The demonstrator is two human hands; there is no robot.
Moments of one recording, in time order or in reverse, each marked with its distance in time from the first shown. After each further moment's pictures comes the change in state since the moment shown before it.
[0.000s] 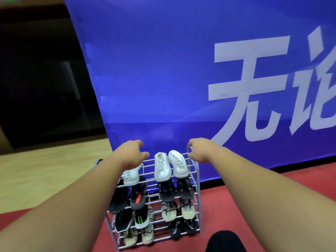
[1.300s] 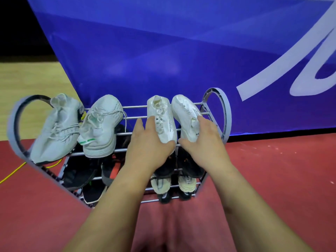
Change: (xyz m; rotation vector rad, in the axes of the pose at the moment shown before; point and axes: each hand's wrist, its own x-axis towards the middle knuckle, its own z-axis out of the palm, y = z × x) left_hand 0.183 -0.037 0.288 -0.402 -0.001 -0.180; right_hand 0.181 0.020 0.254 0.468 0.167 0.216
